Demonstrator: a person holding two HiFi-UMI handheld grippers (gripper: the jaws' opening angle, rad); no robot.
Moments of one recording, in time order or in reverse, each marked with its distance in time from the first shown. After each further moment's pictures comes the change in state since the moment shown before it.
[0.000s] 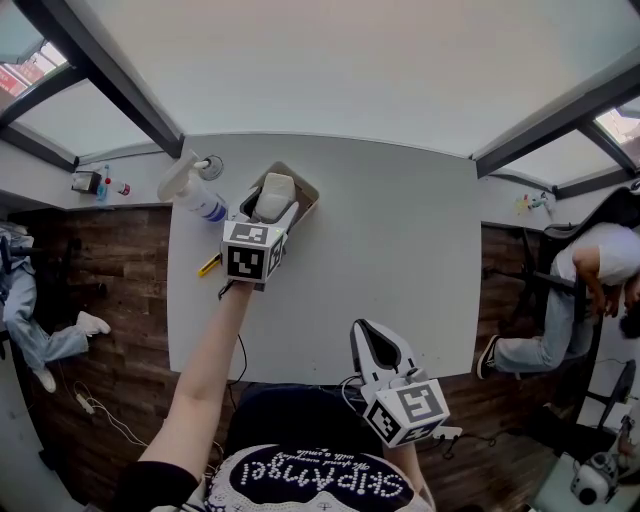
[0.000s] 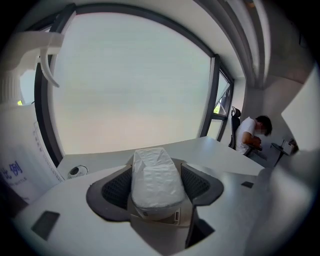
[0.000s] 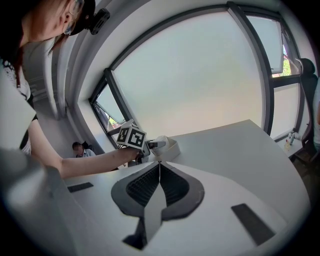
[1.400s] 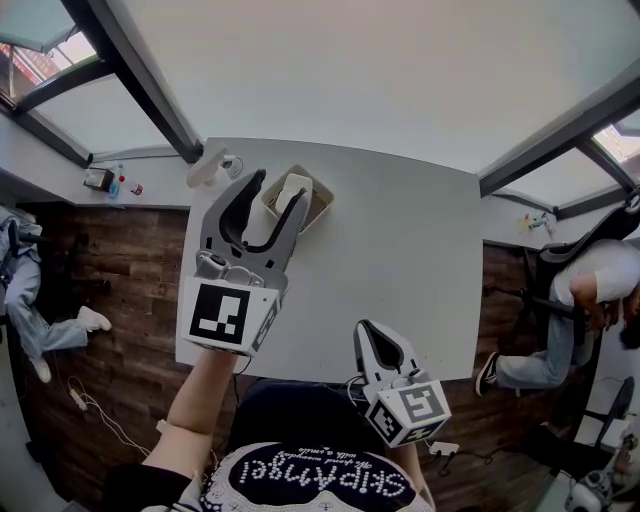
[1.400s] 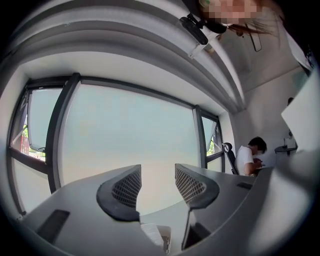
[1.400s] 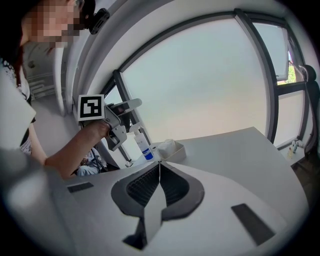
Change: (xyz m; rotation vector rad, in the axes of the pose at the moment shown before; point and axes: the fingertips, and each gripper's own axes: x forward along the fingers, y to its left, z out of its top) left arm -0.200 -0.054 0.162 0.141 -0.609 0.036; right arm -0.015 0.021 0.002 -0.064 -0.042 0.034
